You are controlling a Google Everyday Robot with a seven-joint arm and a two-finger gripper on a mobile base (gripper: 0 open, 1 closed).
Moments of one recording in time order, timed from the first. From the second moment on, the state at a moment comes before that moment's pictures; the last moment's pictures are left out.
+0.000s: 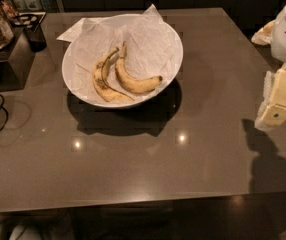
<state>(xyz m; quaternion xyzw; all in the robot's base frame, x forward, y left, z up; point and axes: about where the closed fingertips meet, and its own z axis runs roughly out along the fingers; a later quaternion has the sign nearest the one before) 0.438 -0.217 0.976 -0.60 0.78 -0.03 0.16</state>
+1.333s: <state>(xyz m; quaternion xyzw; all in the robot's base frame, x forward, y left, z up) 0.485 -0.140 0.993 -0.62 0.77 0.03 0.14</state>
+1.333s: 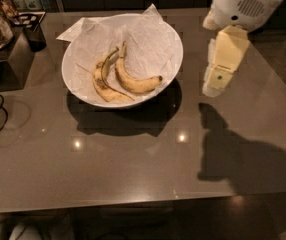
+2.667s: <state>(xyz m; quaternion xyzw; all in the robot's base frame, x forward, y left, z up) 0.547 -0.059 0.993 -0.59 0.79 0.05 0.15</state>
